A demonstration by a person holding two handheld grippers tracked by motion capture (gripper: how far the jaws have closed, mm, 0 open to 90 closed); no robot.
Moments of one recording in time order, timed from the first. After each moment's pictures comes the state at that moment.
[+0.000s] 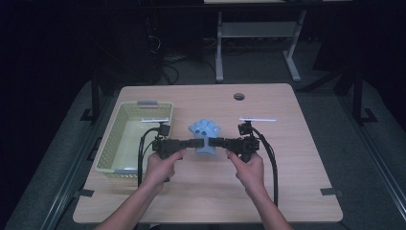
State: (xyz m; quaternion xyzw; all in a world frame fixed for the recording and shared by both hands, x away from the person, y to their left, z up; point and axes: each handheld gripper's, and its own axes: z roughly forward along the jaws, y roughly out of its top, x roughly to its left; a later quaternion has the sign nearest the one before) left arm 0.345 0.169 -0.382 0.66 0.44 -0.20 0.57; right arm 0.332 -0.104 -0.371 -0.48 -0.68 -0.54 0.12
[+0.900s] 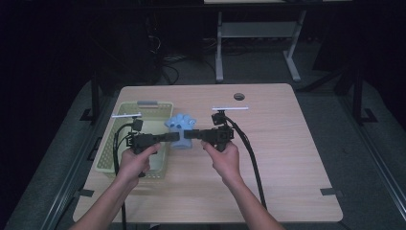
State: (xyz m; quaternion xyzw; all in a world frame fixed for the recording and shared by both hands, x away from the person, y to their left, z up) left arm 0.348 0.235 -0.367 0.65 0.46 -0.19 0.58; right arm 0.356 -0.042 -0.355 -0.45 -0.70 -0.54 0.14
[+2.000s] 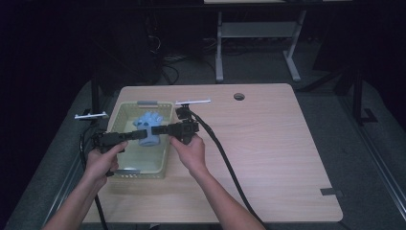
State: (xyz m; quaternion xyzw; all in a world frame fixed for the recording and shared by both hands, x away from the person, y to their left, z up) left arm 0.347 0.324 -0.364 0.63 0.49 -0.16 0.58; right arm 0.381 0.050 -0.354 -0.42 -0.71 -0.54 0.18
